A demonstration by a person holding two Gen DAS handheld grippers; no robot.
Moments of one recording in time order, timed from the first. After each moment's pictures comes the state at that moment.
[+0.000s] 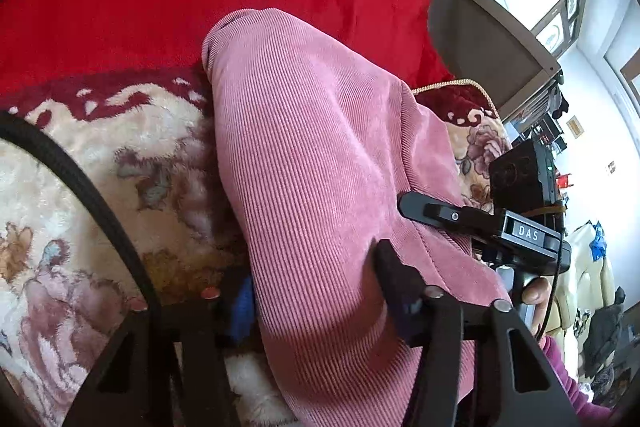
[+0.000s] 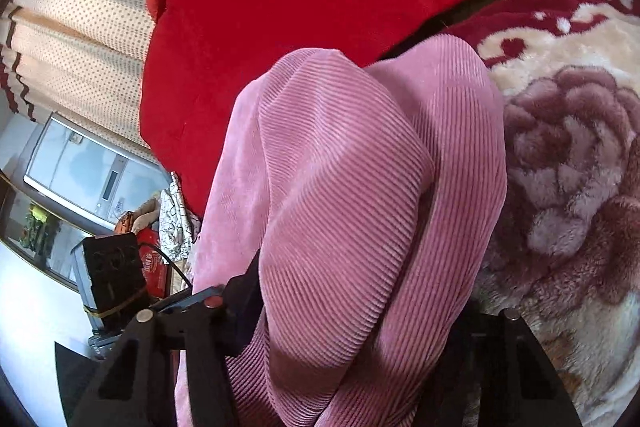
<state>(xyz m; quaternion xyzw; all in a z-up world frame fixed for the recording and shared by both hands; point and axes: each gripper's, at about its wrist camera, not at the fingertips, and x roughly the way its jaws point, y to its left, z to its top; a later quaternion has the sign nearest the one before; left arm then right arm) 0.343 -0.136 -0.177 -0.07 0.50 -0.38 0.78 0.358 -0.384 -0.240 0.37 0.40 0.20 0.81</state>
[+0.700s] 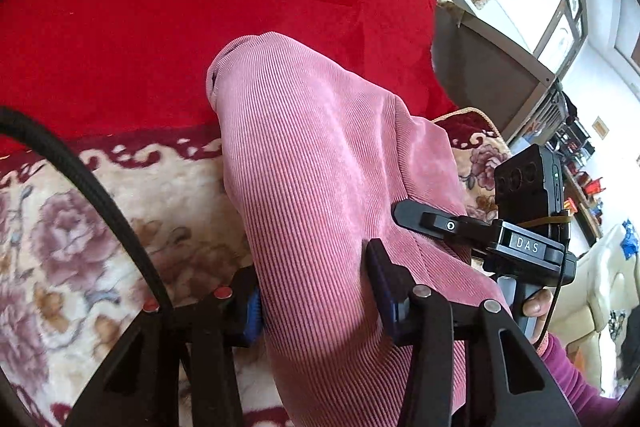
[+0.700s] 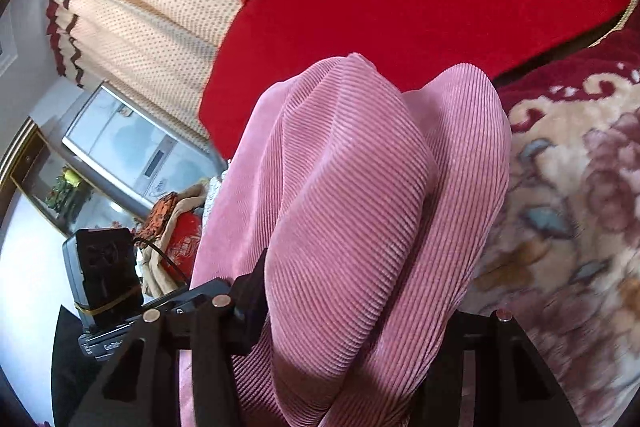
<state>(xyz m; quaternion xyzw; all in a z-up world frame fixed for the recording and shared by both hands) 0.281 -0.068 -0.099 -0.03 0.43 -0.32 0.84 0.316 -0.301 -0.175 0.35 0.34 0.27 0.83</state>
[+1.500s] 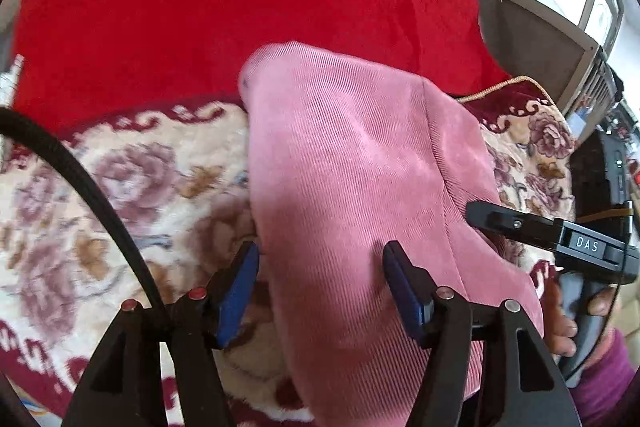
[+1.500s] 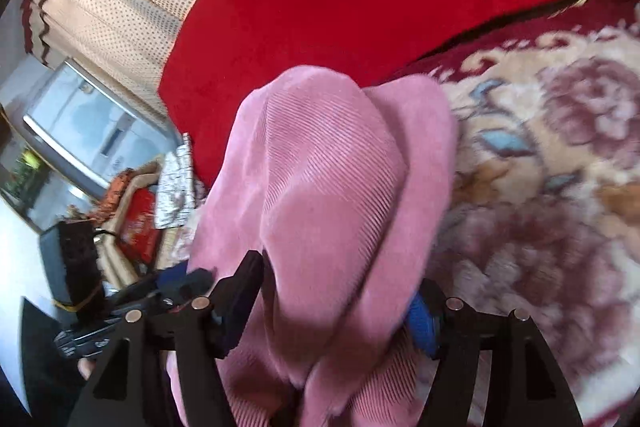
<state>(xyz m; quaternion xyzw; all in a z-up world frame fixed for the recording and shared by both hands) 0.240 -0.050 -0.141 0.03 0.43 -0.22 0.88 0.275 -0.289 -0.203 0.30 0.38 0.19 0.85</state>
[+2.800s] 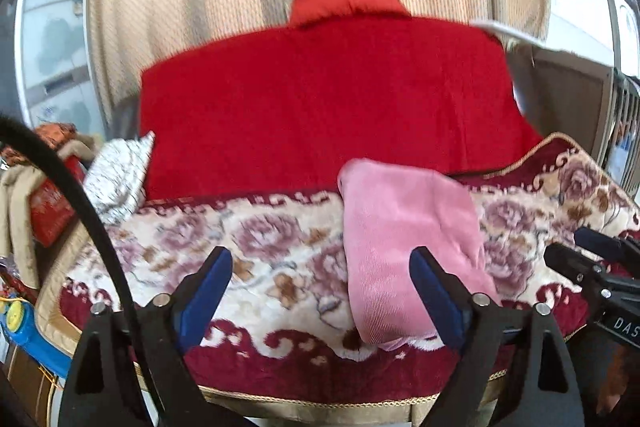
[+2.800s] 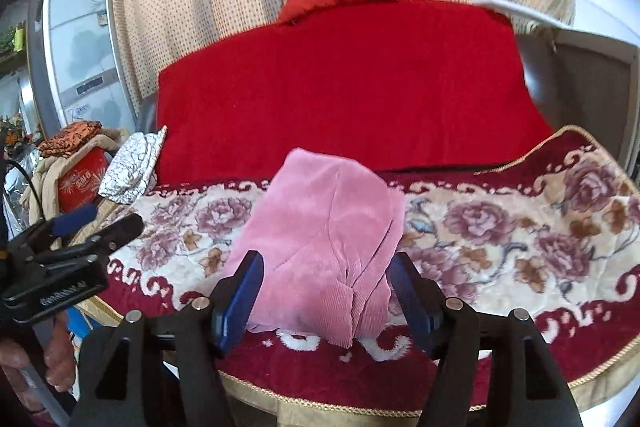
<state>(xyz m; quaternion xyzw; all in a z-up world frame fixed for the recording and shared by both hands) 0.088 -0.013 -0.026 0.07 0.25 -0.06 0.96 0.092 -0.230 -0.062 0.08 0.26 0.05 0.96</state>
